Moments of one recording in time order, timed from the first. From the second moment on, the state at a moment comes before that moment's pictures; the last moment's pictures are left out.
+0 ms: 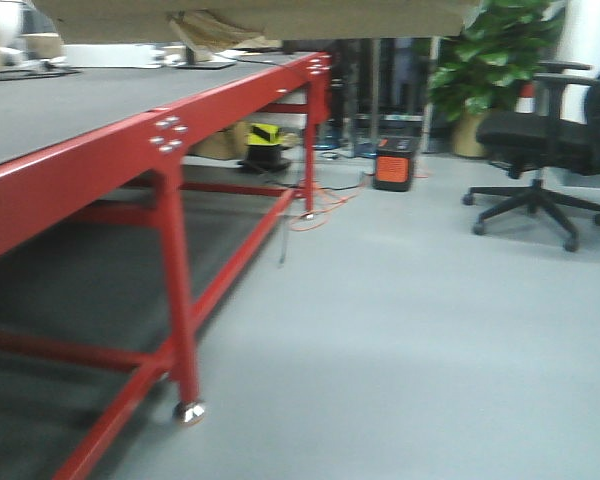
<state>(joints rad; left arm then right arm) -0.43 1.48 -1.84 0.54 0.97 -0.58 0.39 1.51 -1.84 -0.36 0.87 0.45</state>
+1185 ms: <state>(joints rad) -0.43 1.48 -1.84 0.54 0.97 -0.58 0.39 1.51 -1.84 -0.36 0.86 0.45</state>
